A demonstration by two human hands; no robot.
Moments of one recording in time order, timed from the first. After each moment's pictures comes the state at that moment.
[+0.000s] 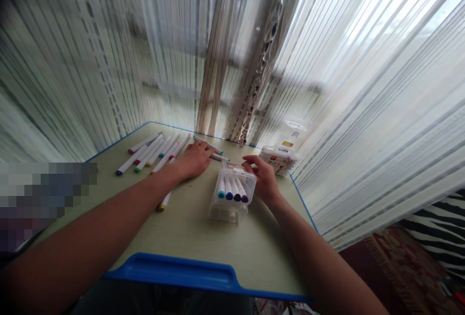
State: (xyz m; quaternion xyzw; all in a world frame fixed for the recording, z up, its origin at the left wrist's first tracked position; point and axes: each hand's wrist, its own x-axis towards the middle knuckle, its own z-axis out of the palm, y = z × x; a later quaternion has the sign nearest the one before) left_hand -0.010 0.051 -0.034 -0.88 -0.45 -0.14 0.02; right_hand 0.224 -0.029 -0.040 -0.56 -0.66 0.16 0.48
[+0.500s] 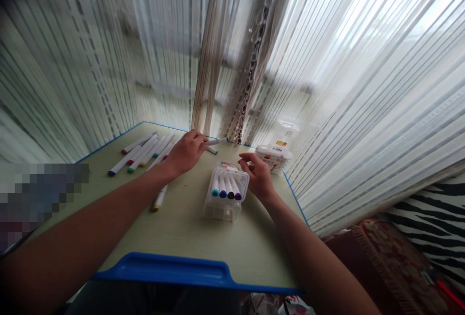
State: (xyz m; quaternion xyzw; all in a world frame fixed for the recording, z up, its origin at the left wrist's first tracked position) left_hand -0.011 0.050 -0.019 -0.84 -0.45 -0.32 0.02; right_hand 0.224 -0.029 -0.037 -0.56 -0.64 0.16 0.50
